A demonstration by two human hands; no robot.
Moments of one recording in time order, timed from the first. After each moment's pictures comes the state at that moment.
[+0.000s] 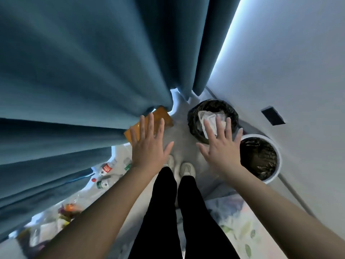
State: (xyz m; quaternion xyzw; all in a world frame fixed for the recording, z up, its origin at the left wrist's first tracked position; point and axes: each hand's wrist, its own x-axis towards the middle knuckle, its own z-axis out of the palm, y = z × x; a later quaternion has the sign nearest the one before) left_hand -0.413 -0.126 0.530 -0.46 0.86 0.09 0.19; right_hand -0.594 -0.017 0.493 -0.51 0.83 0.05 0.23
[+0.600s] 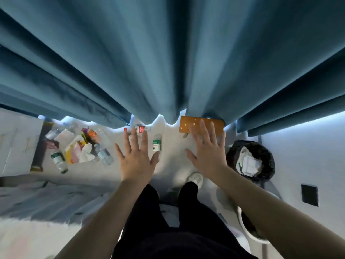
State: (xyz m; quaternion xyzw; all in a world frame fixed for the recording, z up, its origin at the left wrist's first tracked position) left_hand -0.172 0.019 0.618 -0.80 0.57 0.12 0.14; right_hand -0.374 -0.052 0.609 -0.82 0.54 0.10 0.17
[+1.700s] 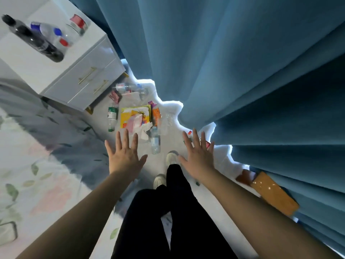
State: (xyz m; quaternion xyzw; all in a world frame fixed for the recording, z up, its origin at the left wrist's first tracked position) left_hand 0.314 0.144 0.531 -0.89 0.32 0.27 0.16; right_hand 0.166 -0.030 0.509 -0.91 0.28 0.26 0.14
